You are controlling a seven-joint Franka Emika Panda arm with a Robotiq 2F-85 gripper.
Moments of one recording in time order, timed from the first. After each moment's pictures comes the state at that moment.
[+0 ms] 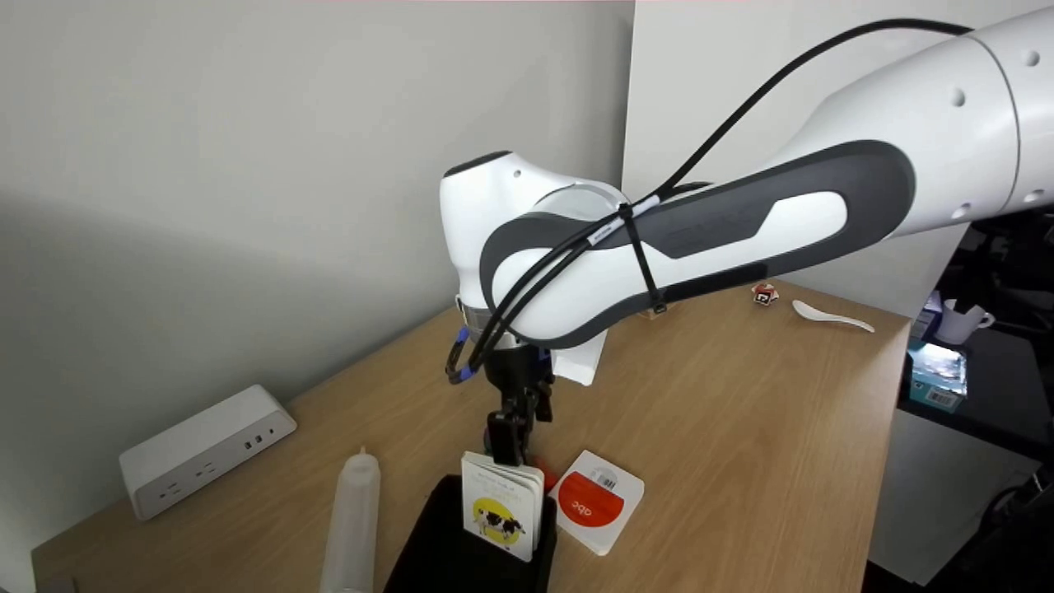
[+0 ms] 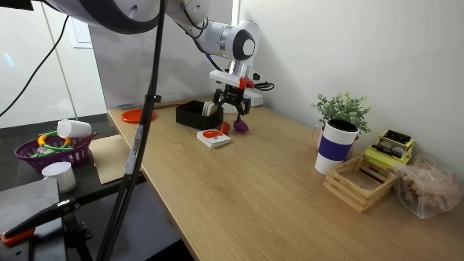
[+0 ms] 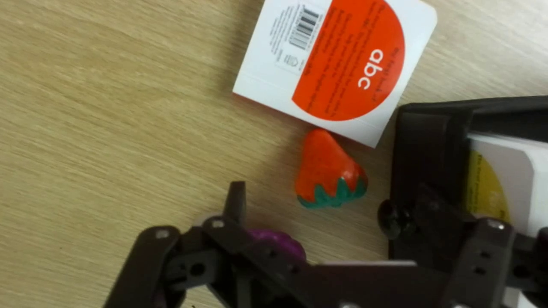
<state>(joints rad) 0.26 1.24 0.13 -0.74 -0.06 1.82 -0.07</state>
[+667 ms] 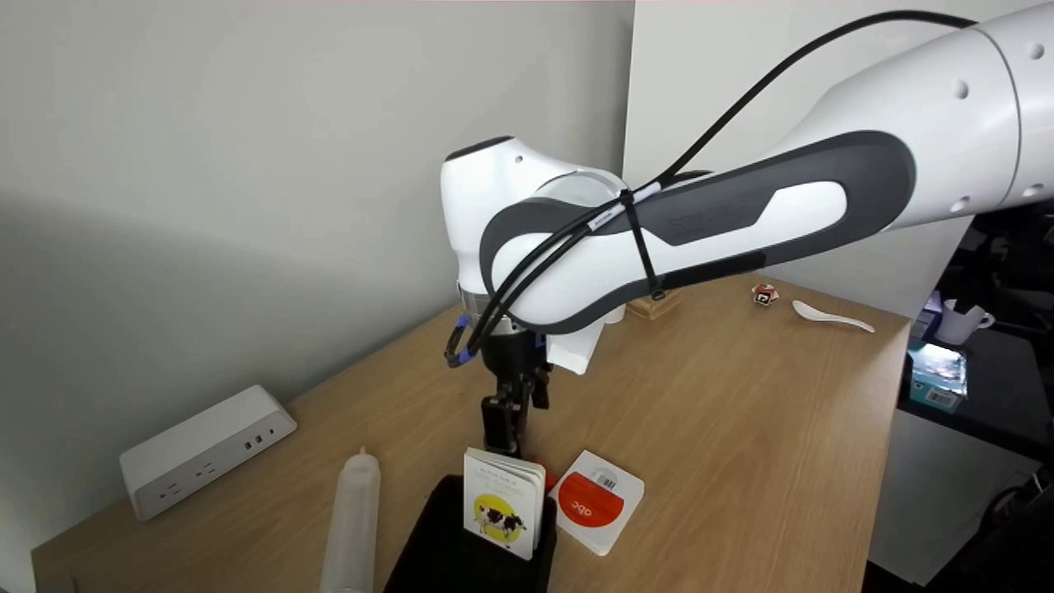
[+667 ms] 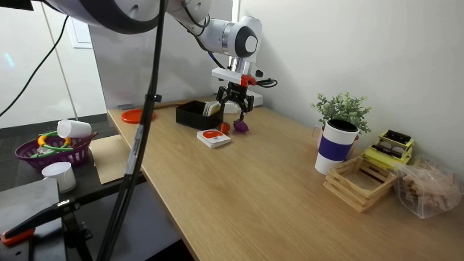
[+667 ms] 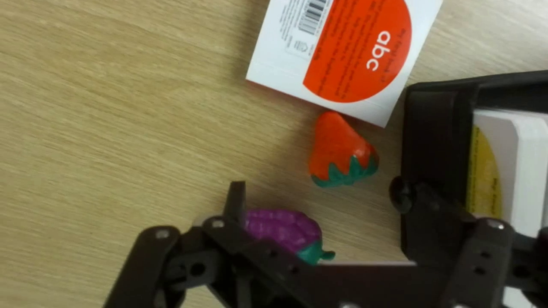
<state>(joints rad) 0.26 1.24 0.12 -0.71 -0.06 1.83 -0.04</state>
